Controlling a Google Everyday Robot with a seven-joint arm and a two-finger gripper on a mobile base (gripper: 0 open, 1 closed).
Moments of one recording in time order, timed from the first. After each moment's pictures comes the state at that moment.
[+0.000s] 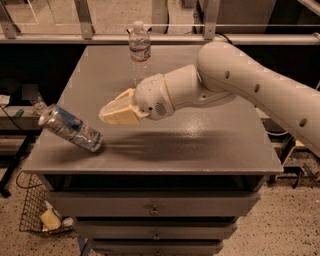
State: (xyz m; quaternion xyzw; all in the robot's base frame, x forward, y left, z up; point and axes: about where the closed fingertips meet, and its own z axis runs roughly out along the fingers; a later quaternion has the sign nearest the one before) arm 0.503 0.115 0.897 -0.60 0.57 0.41 0.39
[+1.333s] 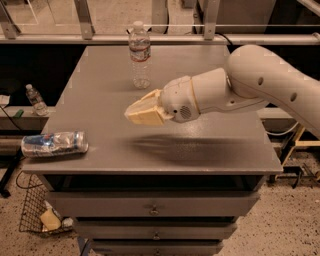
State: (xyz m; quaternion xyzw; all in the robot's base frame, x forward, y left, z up) arm 0.508 0.061 0.893 -0.57 0.61 0.37 0.41
